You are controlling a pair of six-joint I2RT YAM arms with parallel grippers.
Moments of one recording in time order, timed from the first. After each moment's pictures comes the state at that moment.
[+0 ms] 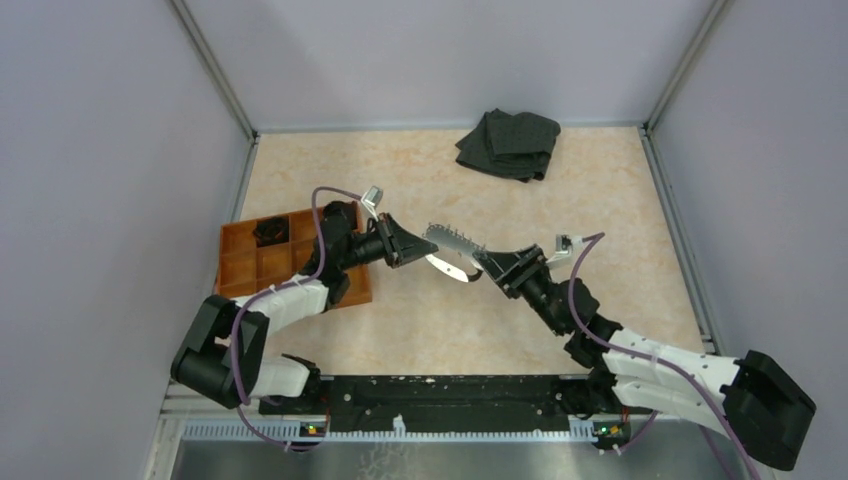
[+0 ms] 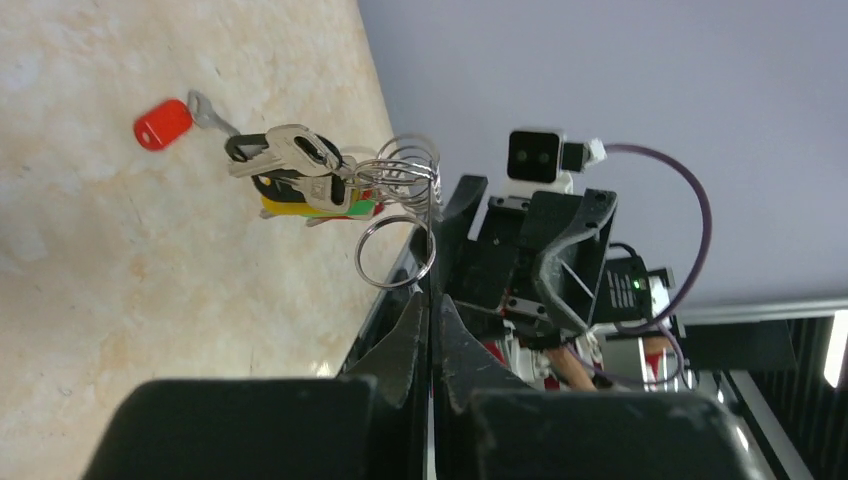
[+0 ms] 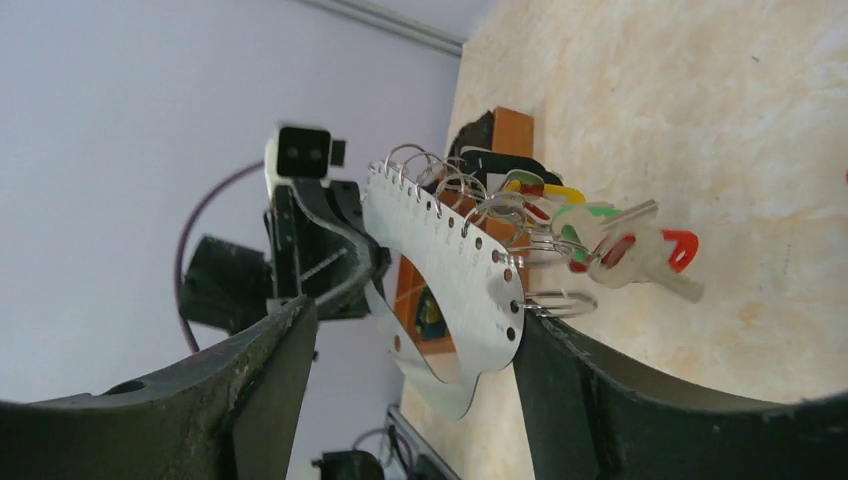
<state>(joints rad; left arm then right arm) -0.42 1.33 0.49 0.81 0.71 -1.25 0.88 0.88 0.23 0.67 0.32 1.23</state>
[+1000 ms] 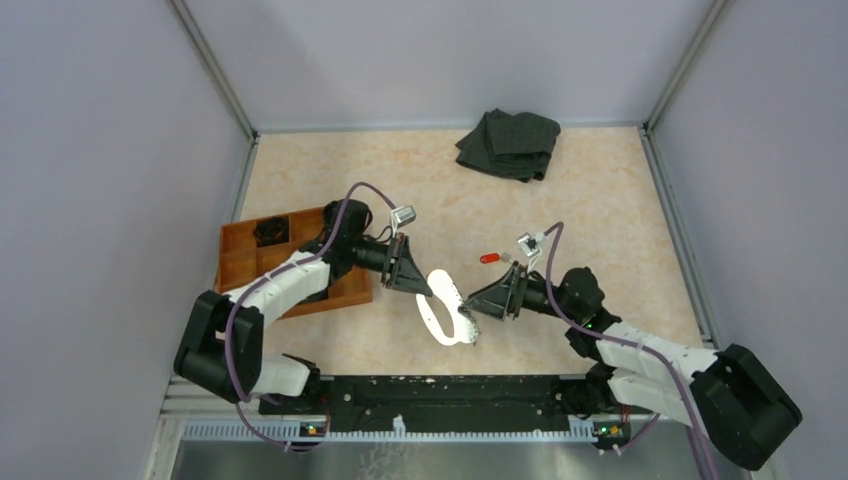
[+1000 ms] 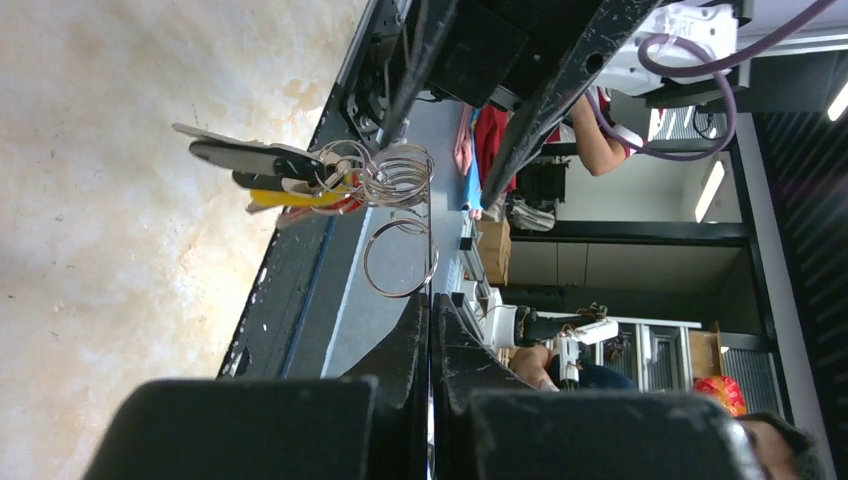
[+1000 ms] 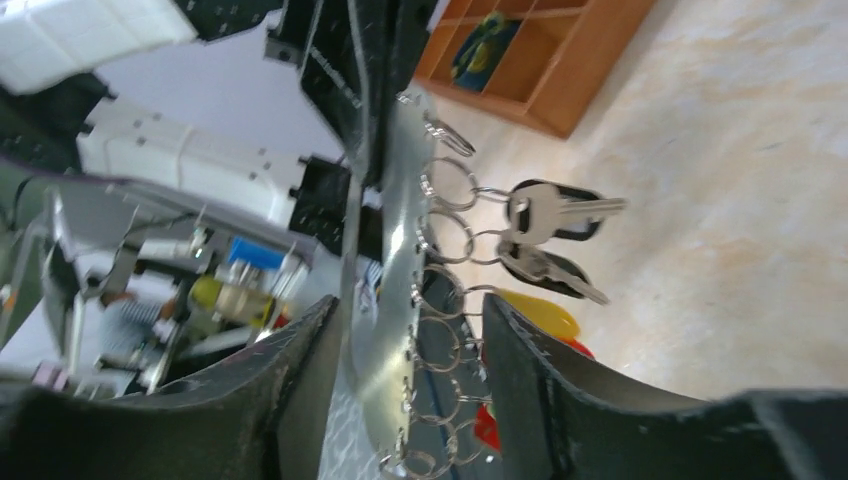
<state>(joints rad) -0.41 1.36 0.74 -0.05 1.26 -0.69 0.64 0.94 0.15 0.79 -0.57 0.92</state>
